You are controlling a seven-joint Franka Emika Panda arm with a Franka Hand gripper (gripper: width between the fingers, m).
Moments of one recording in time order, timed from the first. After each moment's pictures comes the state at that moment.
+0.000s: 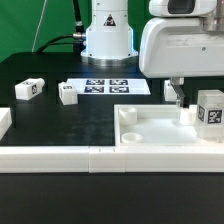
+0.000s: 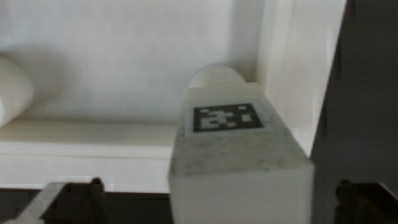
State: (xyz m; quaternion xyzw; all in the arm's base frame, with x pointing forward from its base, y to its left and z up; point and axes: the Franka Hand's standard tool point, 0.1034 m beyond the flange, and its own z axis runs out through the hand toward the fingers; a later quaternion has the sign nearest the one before) arm 0.641 0.117 0.082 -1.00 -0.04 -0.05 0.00
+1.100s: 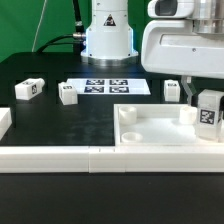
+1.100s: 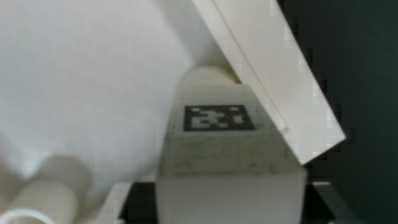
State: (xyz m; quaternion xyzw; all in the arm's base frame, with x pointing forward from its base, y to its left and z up) arm 0.639 0.116 0.078 -0.93 0.36 -0.04 0.02
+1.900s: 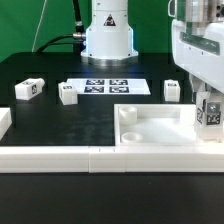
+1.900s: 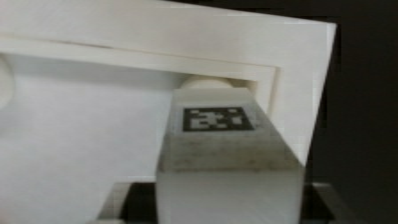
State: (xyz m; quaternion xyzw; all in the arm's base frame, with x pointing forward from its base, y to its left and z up) arm 0.635 0.112 0.077 -0.73 0.68 -0.01 0.04
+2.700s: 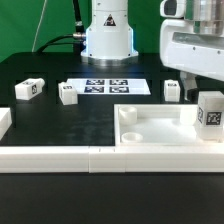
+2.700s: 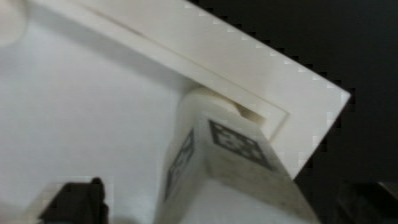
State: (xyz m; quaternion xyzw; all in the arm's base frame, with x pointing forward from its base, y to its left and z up) arm 0.634 0.117 0.077 -0.89 0.45 -0.02 0.03
